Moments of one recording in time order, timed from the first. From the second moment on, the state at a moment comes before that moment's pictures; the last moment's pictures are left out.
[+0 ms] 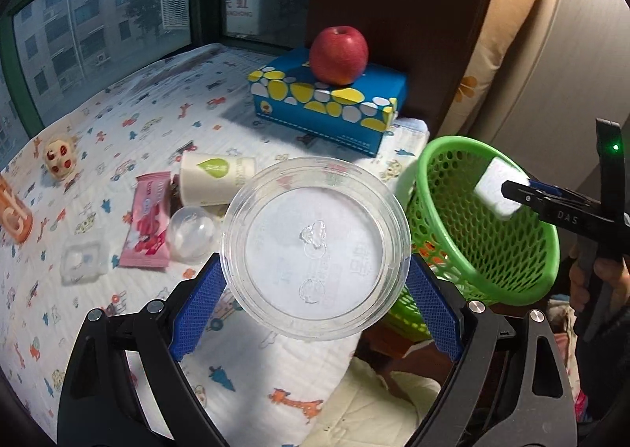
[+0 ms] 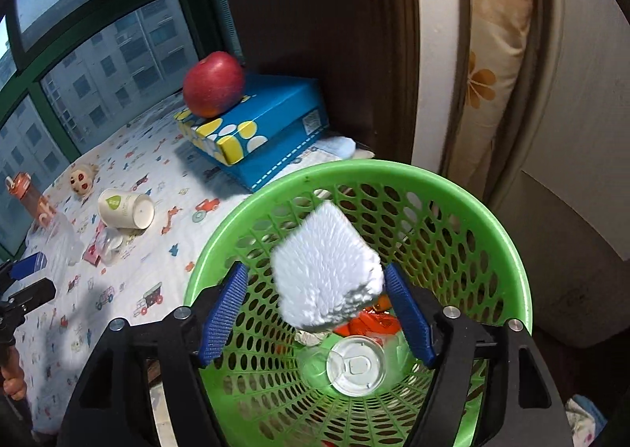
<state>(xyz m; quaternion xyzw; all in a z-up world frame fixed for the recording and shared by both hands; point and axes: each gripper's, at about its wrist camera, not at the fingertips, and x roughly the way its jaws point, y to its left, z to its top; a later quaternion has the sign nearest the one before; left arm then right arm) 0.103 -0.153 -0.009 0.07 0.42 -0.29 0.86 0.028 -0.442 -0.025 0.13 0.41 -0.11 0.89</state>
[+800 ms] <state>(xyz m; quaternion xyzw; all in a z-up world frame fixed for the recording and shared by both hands) 0.081 -0.309 -0.022 0.13 0.44 -0.40 0.80 -0.045 -0.501 -0.003 0.19 0.36 -0.16 0.90</state>
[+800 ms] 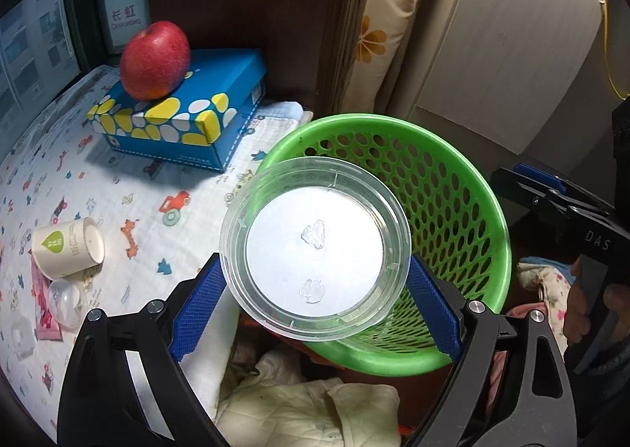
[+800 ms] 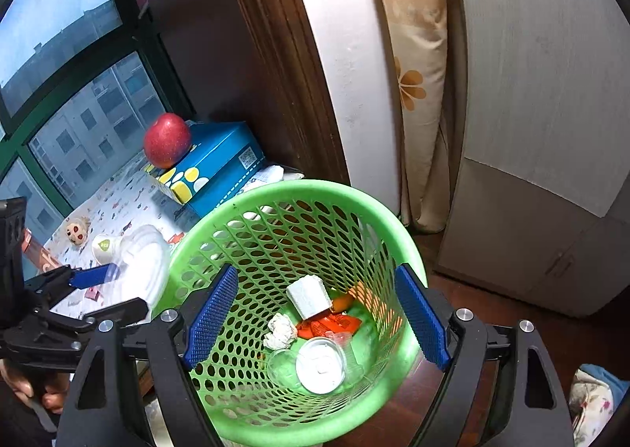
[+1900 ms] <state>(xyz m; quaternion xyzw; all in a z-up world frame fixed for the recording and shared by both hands) 0.096 -0.261 -0.022 0.10 0.44 -0.34 0.82 -0.047 -0.486 -0.002 0.20 0.35 -0.13 0.90</state>
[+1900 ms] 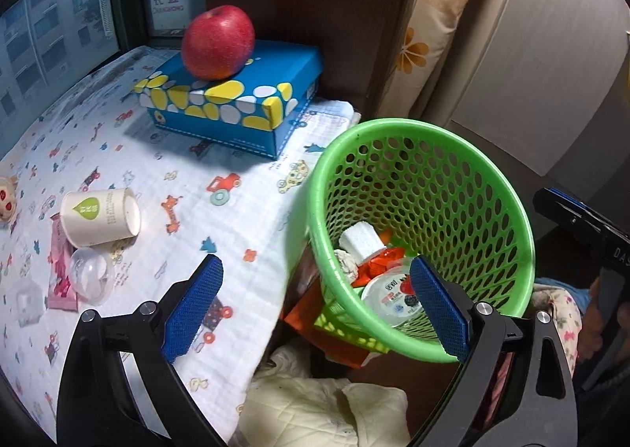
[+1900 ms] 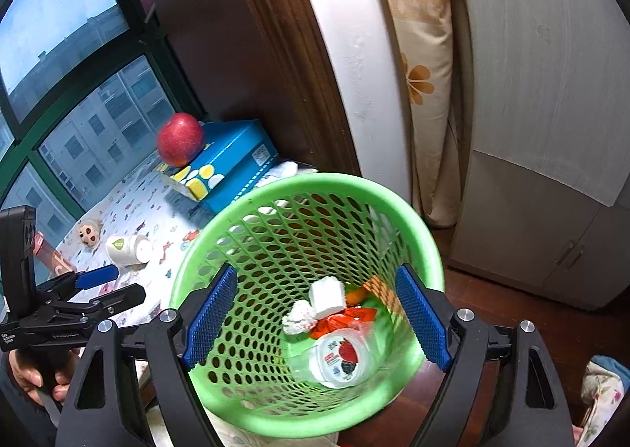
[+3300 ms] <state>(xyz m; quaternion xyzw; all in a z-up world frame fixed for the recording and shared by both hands) 0.261 0.074 -0.082 -0.22 0.53 0.08 0.81 0.101 -0.303 -0.009 0.11 0.41 0.07 0.90</state>
